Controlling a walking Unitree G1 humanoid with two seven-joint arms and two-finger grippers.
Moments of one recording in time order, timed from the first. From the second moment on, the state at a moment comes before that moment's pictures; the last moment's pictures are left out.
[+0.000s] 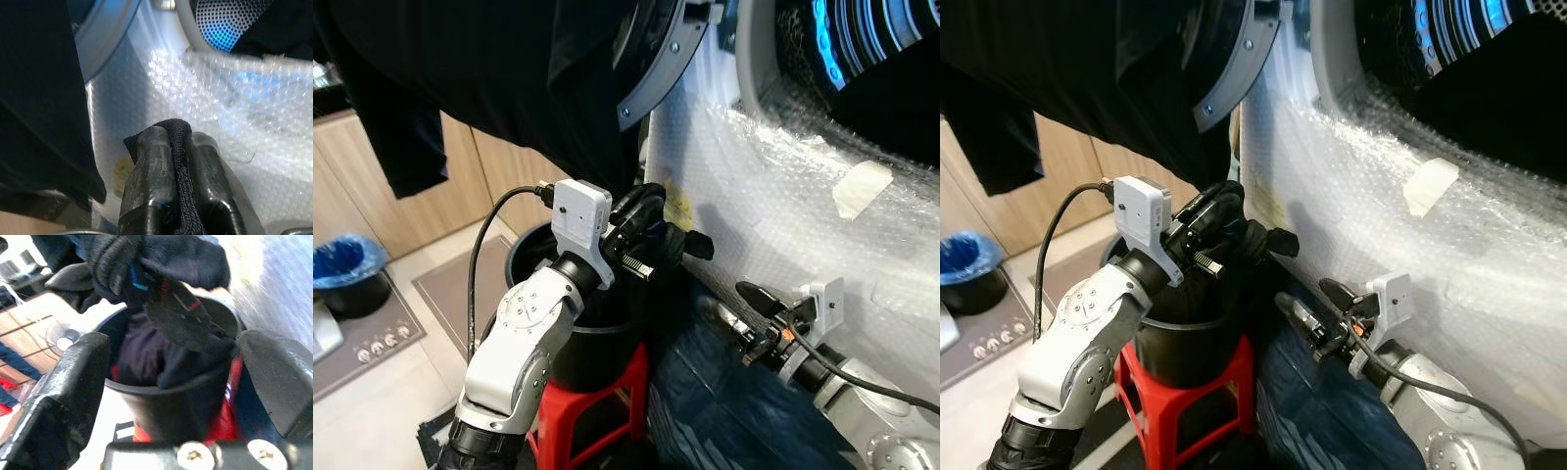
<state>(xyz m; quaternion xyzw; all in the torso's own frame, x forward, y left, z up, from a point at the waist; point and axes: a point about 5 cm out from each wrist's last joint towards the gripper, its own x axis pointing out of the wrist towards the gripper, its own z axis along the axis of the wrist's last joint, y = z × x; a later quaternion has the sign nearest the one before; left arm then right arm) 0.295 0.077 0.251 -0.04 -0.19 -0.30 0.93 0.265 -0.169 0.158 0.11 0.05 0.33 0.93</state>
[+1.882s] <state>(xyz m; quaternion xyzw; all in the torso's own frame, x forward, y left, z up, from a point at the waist) 0.279 0.012 0.240 -0.16 -0.16 -0.42 0.88 0.299 -0.145 0.155 0.22 -0.06 0.29 0.93</state>
